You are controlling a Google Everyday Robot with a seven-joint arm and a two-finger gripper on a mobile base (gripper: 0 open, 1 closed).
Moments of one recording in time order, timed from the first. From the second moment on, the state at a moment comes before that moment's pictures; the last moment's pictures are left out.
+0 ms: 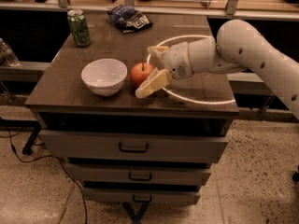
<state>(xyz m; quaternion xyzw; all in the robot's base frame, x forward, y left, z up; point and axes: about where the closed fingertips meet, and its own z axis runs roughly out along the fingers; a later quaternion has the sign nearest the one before) 0.612 0.015 0.874 -0.55 0.62 0.33 0.45</state>
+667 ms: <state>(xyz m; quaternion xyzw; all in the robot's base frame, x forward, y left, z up) 0.641 -0.089 0.971 -0.52 0.63 0.21 0.53</state>
